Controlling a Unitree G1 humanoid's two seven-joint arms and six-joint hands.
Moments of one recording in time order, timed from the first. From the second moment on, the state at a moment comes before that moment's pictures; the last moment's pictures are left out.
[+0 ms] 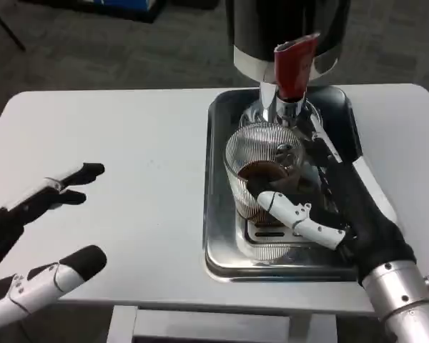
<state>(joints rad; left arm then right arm) 0.24 0.55 0.47 -0.44 0.05 -0.33 -0.42 -0.24 -0.13 0.11 -0.25 -0.28 0.10 0.04</state>
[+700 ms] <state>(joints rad) 0.28 0.55 0.50 -0.45 0.04 -0.34 -0.42 -0.29 -0.11 0.13 -0.16 -0.27 0.07 0.02</state>
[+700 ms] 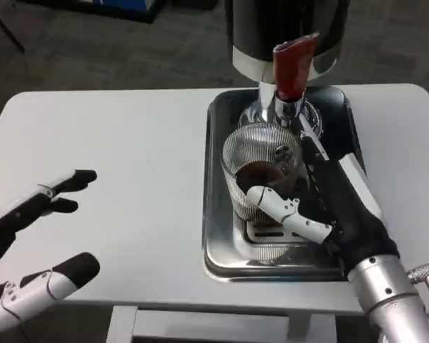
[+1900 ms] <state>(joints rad) 0.26 0.58 0.50 -0.42 0.04 -0.34 -0.42 -0.25 -0.17 0.06 -0.16 -0.15 0.02 0.09</state>
